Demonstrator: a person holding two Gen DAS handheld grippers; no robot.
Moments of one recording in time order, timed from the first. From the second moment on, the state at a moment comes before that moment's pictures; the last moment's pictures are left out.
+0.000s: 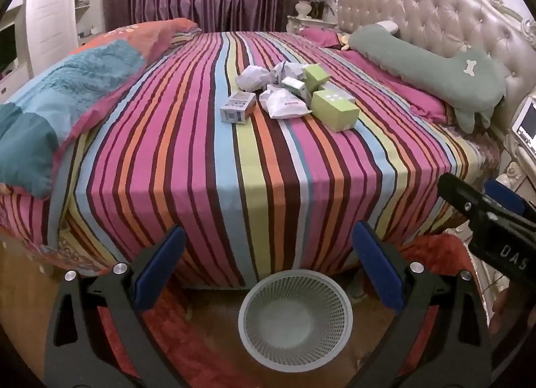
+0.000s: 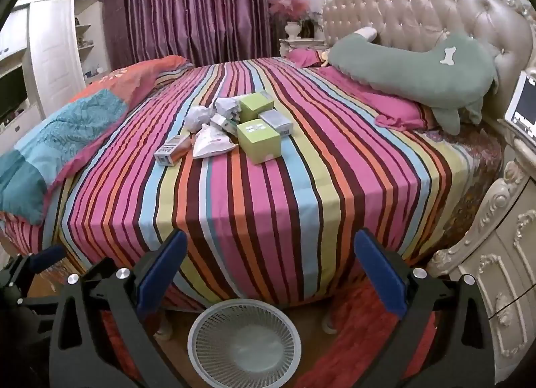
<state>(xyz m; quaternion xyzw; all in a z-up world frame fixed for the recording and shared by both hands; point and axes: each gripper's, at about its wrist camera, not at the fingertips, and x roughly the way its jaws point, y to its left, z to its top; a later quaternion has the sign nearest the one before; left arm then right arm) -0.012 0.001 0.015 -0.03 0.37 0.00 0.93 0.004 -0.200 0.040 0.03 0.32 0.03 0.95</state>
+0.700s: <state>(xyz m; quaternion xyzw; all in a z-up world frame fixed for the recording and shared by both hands) -0.010 -0.001 0.012 -0.03 0.38 -0.01 0.92 0.000 -0.187 0.032 0.02 0.32 0.02 0.95</state>
